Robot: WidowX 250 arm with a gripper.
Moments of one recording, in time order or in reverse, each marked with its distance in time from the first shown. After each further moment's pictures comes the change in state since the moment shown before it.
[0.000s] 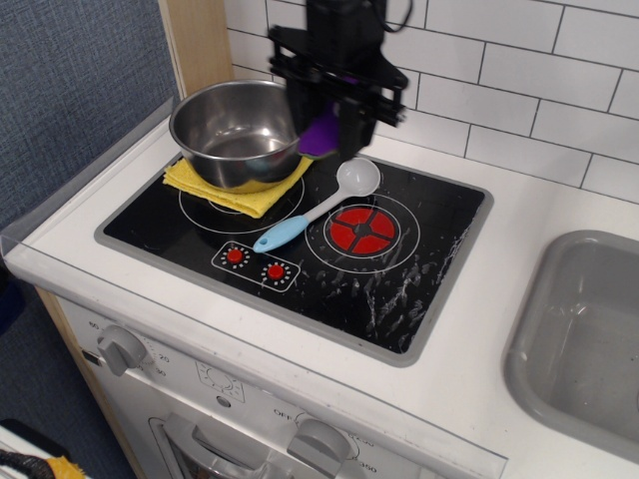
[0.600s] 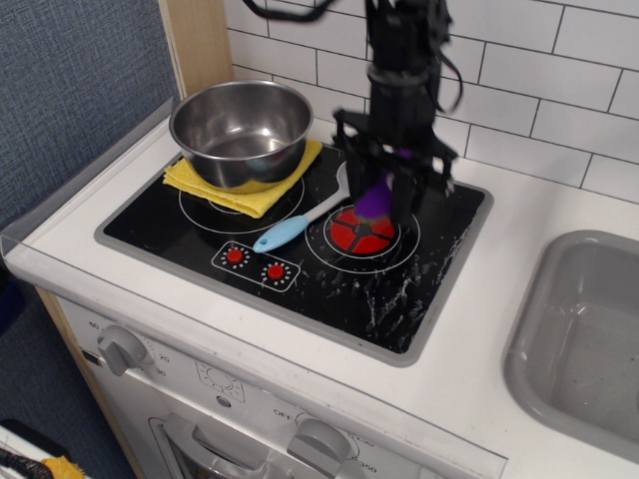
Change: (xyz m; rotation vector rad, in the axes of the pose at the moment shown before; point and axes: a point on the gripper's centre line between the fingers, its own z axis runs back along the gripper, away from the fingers) arm 0.015 -0.035 -0.072 -0.100 0.154 -0.064
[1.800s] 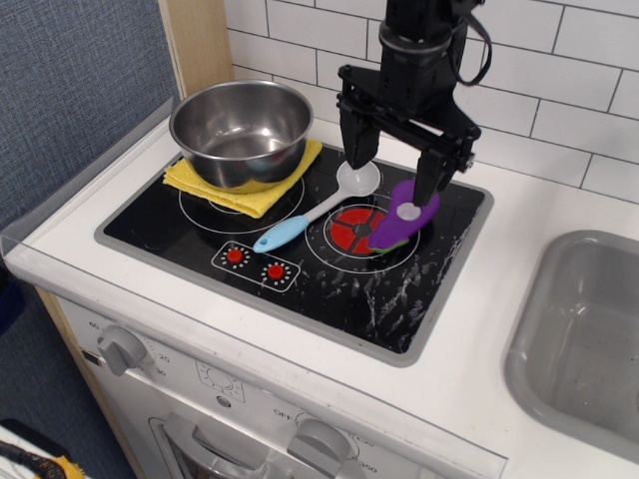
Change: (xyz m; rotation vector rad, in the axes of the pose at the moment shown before) arm -0.018 -0.014 0.060 0.116 -0.184 -0.001
